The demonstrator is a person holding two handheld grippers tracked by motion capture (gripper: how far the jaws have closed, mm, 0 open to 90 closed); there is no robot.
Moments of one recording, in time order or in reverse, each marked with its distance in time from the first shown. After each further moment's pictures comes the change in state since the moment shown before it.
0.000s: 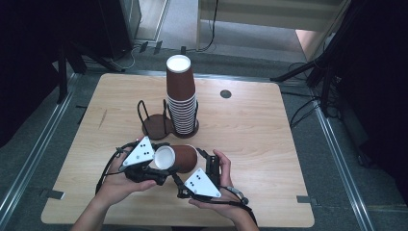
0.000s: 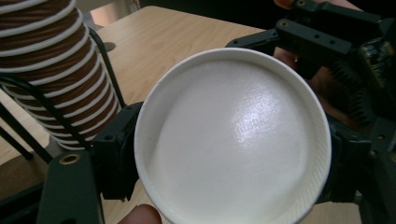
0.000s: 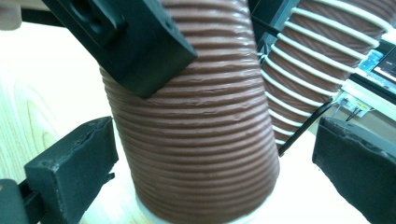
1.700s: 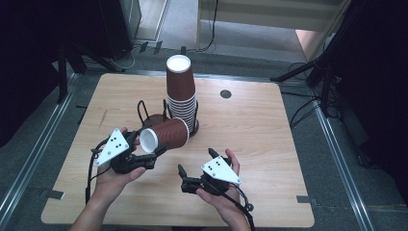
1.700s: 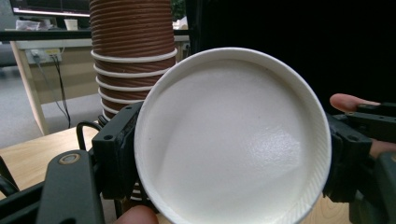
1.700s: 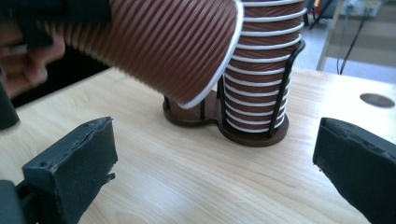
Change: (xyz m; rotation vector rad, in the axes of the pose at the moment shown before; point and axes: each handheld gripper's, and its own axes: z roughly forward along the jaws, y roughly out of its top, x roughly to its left) left arm 0.020 -0.008 -0.022 -0.361 0.179 -0.123; right arm -0.022 0.024 -0.019 0.088 -0.044 0.505
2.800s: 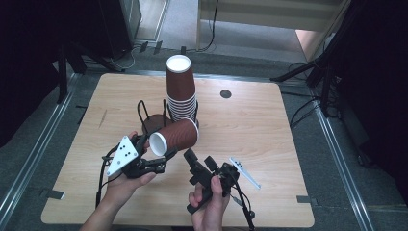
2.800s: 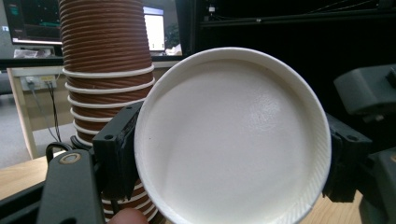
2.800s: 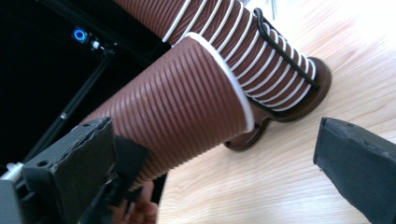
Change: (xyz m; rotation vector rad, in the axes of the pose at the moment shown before) left arm -0.021 -0.017 0.016 -0.120 -0.018 0.024; right arm 0.003 0.012 -0.012 -0.122 0.017 0.912
